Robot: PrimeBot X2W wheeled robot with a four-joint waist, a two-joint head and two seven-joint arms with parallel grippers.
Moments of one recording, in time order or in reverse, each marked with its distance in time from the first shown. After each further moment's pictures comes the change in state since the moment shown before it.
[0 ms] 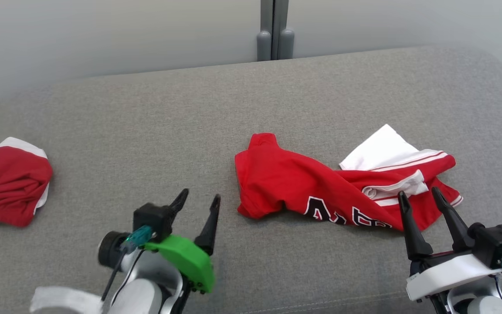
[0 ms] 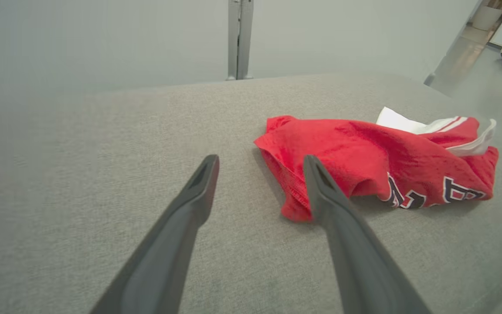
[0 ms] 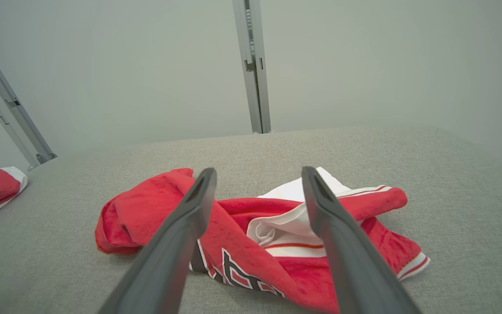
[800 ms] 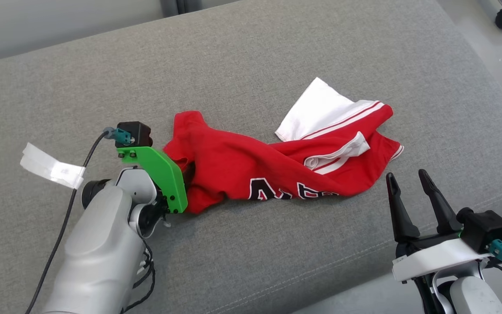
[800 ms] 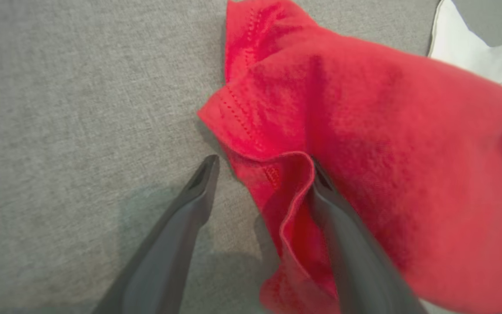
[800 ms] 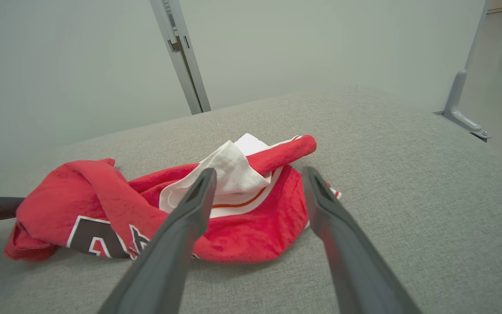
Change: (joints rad) left arm -0.544 -0.066 0.019 0.684 -0.272 -0.147 0.386; right arm -0.116 0.024 0.049 0.111 0.044 0.000 -0.086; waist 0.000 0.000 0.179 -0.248
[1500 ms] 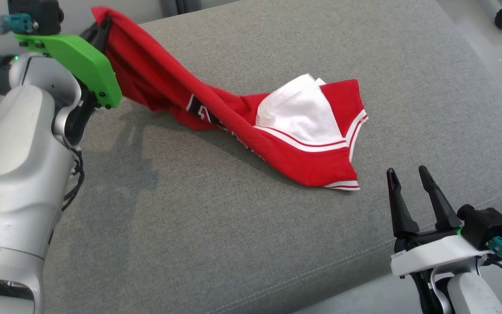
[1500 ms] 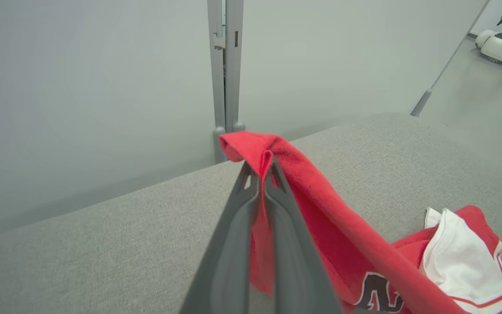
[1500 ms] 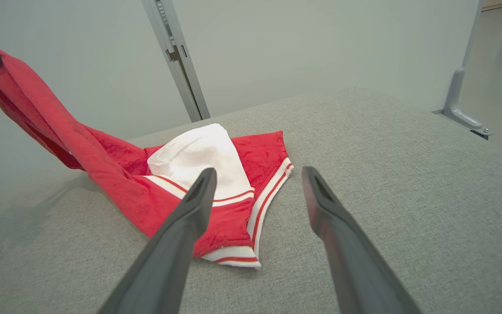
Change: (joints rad) left arm -0.313 0.186 -0.066 -0.065 -0.004 -0.008 -0.233; right arm -0.023 0.018 -0.010 0.025 0.018 0.000 -0.018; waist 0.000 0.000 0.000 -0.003
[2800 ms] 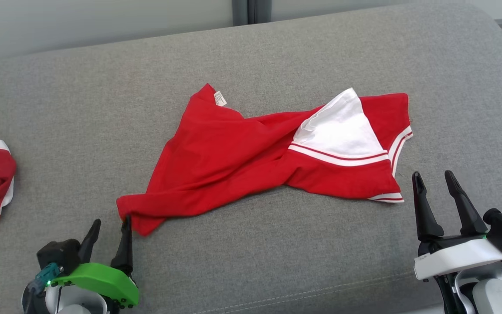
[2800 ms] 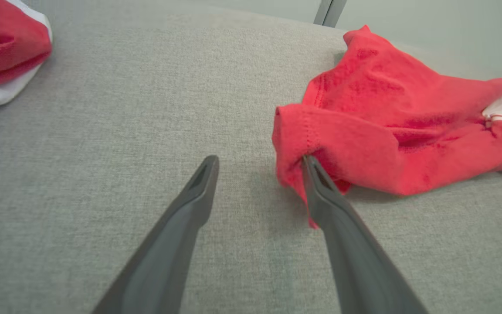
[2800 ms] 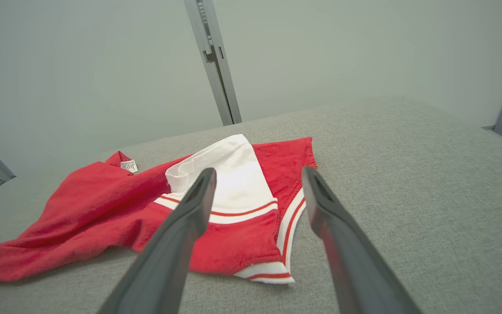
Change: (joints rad) left arm 0.820 0.052 0.025 -0.321 -0.073 0.154 -0.393; right arm 0.042 -0.045 -0.060 -0.035 0.023 0.000 0.027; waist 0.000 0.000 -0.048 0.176
